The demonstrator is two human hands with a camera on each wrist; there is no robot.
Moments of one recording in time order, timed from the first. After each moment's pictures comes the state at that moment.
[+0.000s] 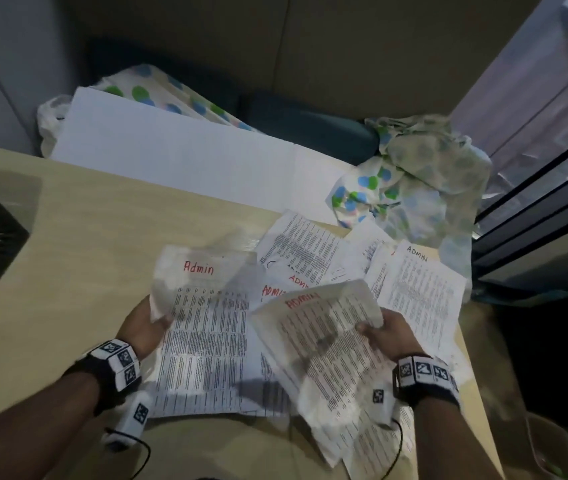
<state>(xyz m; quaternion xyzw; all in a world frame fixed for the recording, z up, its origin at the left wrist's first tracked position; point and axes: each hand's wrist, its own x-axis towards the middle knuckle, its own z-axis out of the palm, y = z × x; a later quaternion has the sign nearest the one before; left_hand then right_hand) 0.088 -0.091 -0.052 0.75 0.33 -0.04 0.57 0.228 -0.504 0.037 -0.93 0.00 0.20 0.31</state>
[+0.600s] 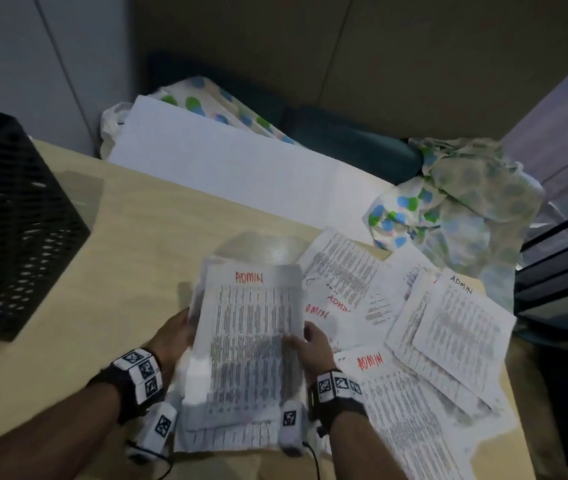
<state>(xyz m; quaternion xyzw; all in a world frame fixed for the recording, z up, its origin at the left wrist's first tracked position) 0.071 -0.081 -0.015 0.60 0.32 -0.09 0.73 0.181 -0.318 -0.043 -0.83 0.02 0.29 0.48</state>
